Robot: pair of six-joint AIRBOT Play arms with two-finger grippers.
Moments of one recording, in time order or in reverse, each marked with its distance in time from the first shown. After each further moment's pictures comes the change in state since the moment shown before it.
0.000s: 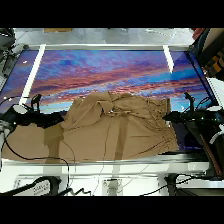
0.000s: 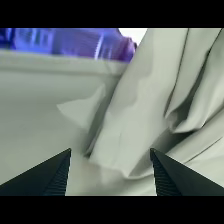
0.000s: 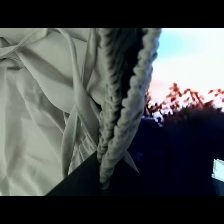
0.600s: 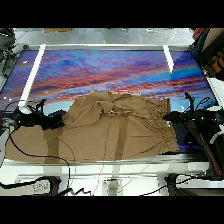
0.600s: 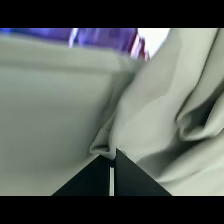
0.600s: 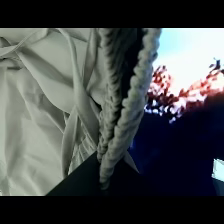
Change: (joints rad) left arm 0.008 -0.116 0.004 -0.089 0.033 0.000; right arm 0.000 0.000 0.000 0.000 0.000 0.000
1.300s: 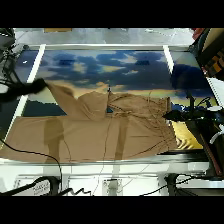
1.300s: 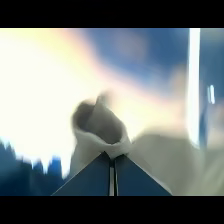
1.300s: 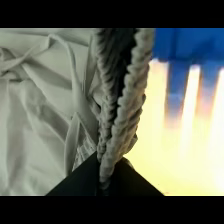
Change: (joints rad) left arm 0.005 0.134 0.408 -0.090 0.227 0.032; right arm 0.000 0.000 0.000 0.035 -0.033 0.000
